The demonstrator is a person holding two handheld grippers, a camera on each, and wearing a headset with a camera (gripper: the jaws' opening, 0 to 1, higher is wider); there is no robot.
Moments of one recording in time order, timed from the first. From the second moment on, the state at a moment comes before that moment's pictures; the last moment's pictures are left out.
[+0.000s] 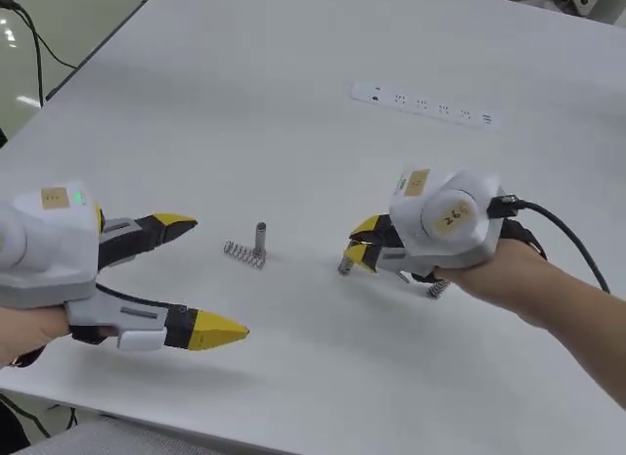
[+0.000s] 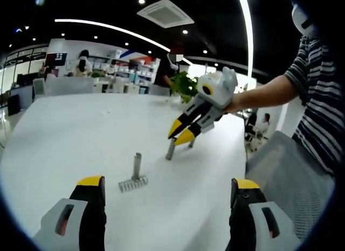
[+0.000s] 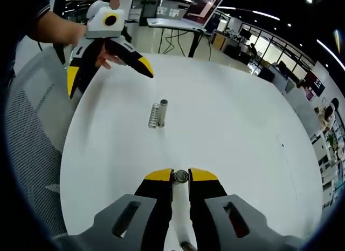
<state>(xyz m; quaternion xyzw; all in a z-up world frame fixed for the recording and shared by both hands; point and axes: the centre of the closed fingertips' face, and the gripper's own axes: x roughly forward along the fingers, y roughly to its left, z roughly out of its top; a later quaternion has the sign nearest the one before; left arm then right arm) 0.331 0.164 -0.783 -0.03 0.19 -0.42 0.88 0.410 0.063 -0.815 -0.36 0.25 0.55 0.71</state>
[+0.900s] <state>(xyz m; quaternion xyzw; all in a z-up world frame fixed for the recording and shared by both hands) 0.333 0.165 -0.779 -0.03 0.19 -0.42 0.88 0.410 0.061 -0.802 -0.30 0.26 0.54 0.74</state>
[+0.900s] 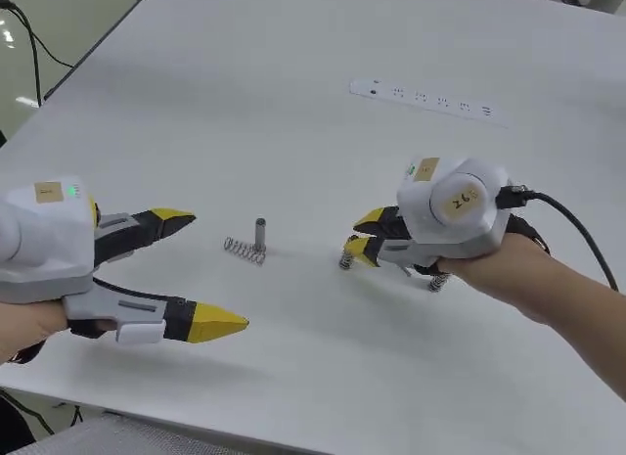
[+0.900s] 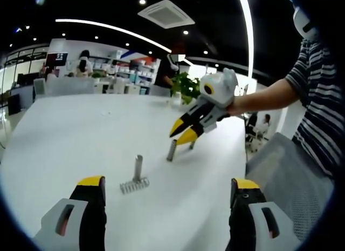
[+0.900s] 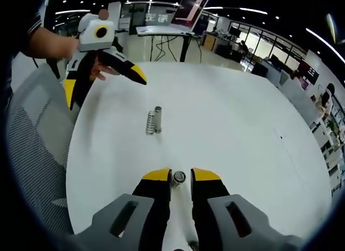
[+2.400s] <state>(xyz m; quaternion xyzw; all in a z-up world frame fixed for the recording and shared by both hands) 0.329 0.173 -0.771 -0.02 0.19 -0.42 0.89 0.357 0.105 -0.777 -0.21 0.23 0.57 0.76</state>
